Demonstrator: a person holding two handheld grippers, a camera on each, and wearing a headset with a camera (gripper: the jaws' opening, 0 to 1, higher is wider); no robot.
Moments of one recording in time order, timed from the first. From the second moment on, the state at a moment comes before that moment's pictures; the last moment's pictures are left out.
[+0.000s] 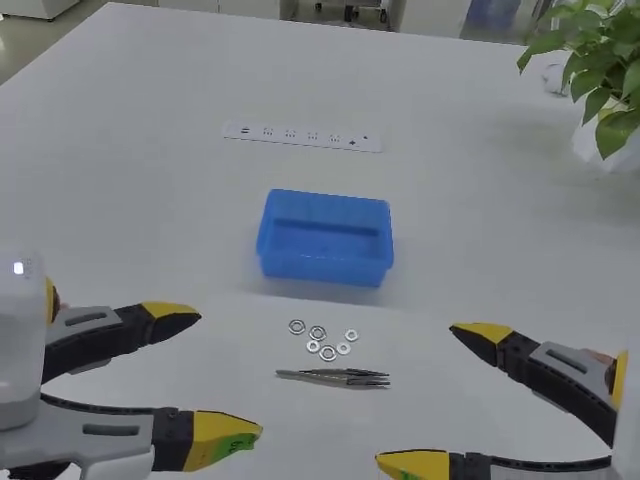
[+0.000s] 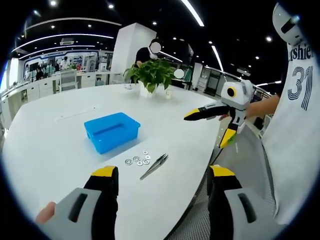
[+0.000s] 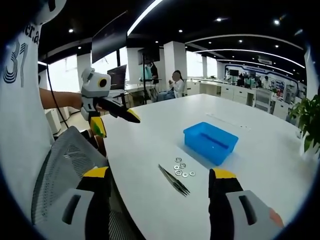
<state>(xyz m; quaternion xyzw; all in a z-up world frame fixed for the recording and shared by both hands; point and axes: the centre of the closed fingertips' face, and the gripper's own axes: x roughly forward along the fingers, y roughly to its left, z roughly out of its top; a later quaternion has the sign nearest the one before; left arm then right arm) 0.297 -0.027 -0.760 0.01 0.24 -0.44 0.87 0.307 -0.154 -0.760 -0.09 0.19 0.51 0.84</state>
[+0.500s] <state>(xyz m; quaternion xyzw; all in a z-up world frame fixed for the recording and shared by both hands) 0.299 -0.029 -0.763 0.01 0.25 -0.44 0.86 0.311 -0.151 -0.766 -0.09 0.20 0.51 0.83</state>
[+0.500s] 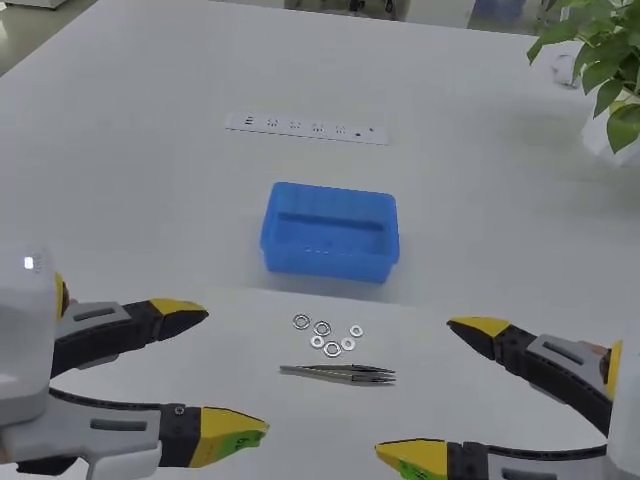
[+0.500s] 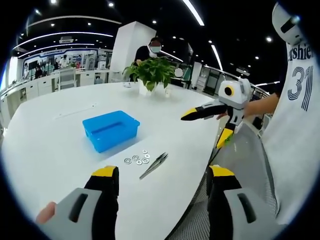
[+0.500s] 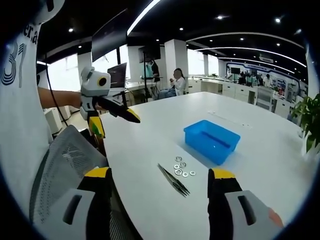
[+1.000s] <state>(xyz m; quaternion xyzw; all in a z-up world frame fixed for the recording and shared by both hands) 0.301 -0.048 -0.753 -0.01 0.24 -0.47 0.85 0.315 -0.158 -0.775 -0.11 0.22 0.51 0.82</state>
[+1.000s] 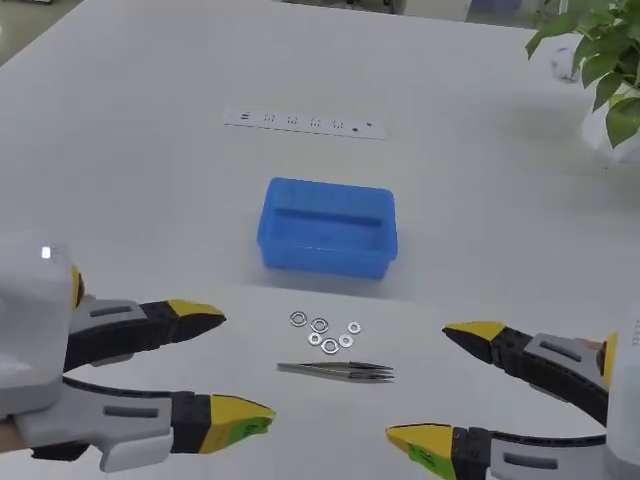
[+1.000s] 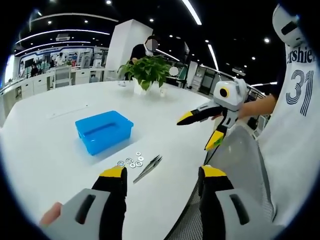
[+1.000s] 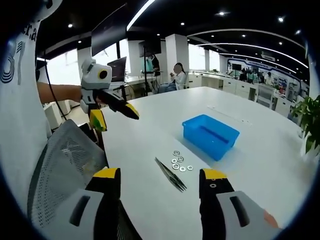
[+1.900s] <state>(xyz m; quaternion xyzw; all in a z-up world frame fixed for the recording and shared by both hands) 0.342 -0.073 -0.847 0.07 0.32 -0.52 0.79 0.349 -0.132 -0.863 -0.24 0.31 0.57 0.72</state>
